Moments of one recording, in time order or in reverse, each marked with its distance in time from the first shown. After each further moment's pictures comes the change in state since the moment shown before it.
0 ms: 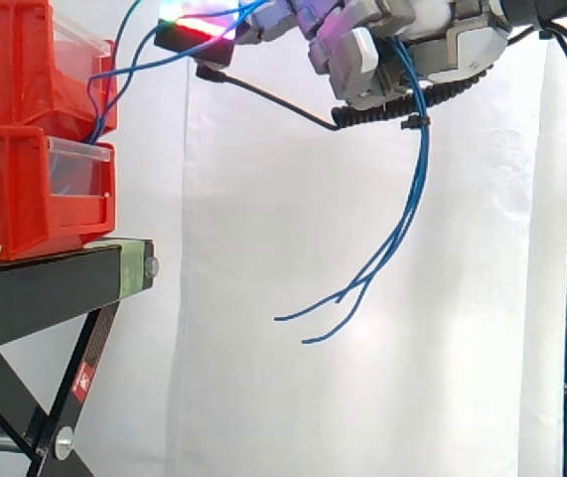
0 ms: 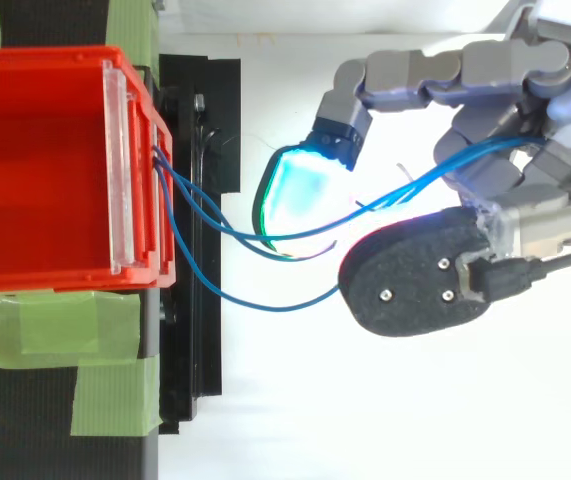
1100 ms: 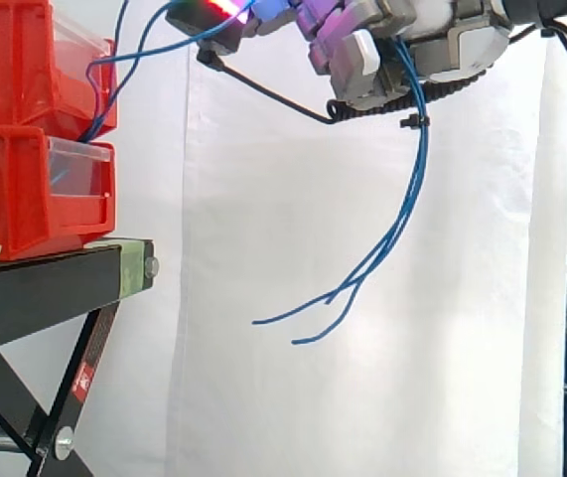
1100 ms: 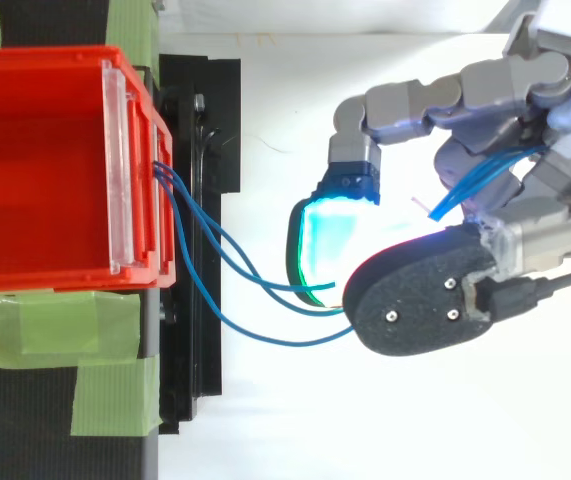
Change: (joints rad) arm 0.007 0.000 0.000 -0.001 0.005 -0.021
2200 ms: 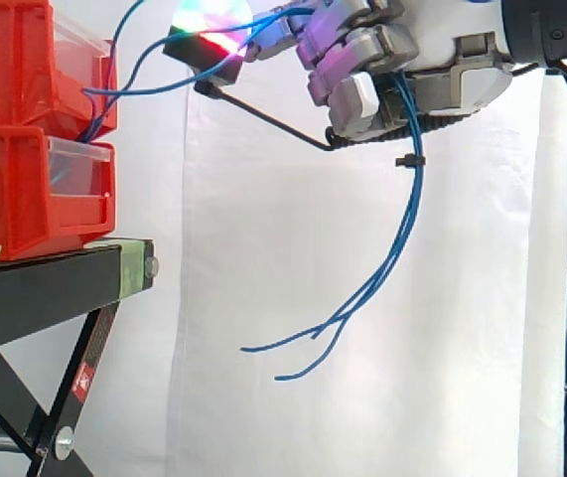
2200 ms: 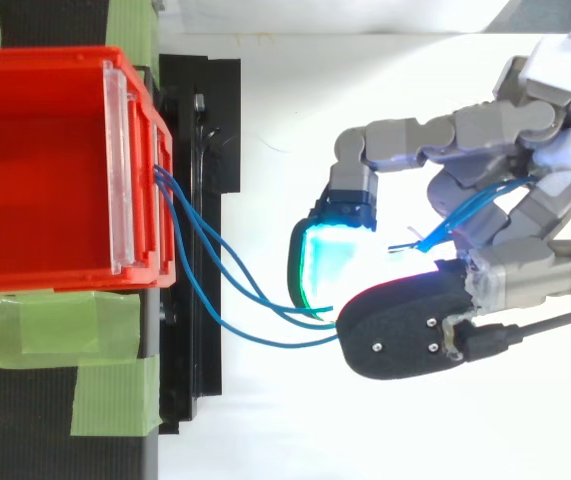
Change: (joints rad) arm 0.021 -0.001 -0.089 0.161 0.020 -0.074
